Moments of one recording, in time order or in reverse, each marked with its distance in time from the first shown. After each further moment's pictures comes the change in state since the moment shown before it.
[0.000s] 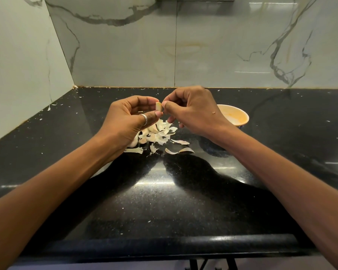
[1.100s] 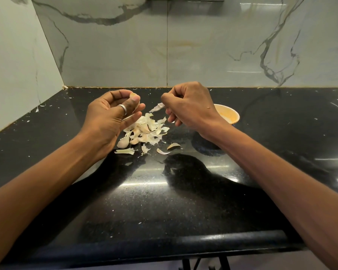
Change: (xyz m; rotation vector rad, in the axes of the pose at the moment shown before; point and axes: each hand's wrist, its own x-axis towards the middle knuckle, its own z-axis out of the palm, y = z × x) left_hand 0.006 0.005 -0.004 -0.253 0.149 -0.045; right_hand -0.002 -0.011 -0.009 0.078 0.074 0.190
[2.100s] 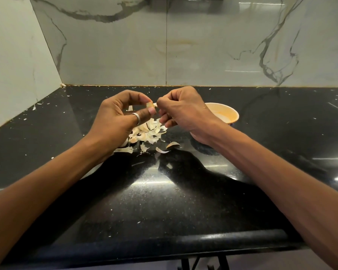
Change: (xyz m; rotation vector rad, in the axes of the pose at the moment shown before) left_hand -0.012 -0.007 0.003 0.414 -0.191 0.235; right_hand 0.001 0.007 0.011 0.266 -0.137 0.180
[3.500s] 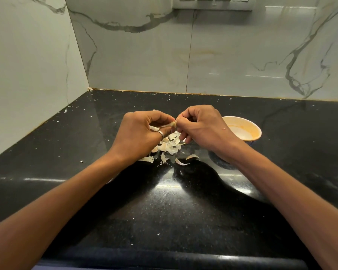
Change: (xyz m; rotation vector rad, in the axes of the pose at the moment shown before) left_hand 0.005 -0.008 -0.011 0.446 0.000 0.219; right_hand 0.000 0.000 0.001 -0.221 -0.066 -0.117
